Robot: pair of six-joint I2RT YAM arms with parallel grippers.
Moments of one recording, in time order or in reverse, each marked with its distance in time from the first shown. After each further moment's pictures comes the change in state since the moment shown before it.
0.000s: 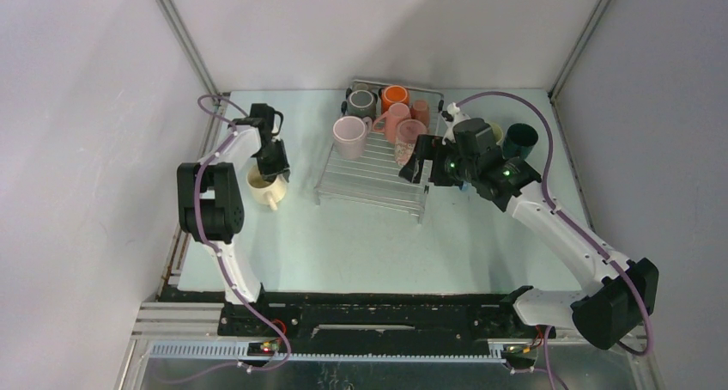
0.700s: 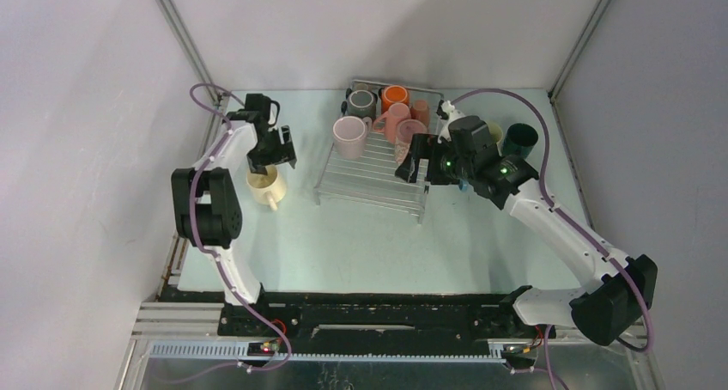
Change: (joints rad) left arm -0.003 -0.038 0.058 -0.010 -0.011 0.008; right arm 0.031 0.019 0.042 -0.027 0.008 -0.002
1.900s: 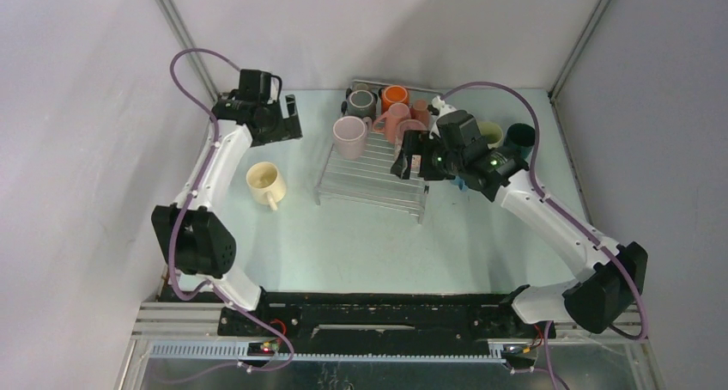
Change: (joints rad) left arm -0.108 -0.238 0.124 -0.053 -0.090 0.001; right arm 0.040 0.073 0.089 -0.048 0.074 -0.016
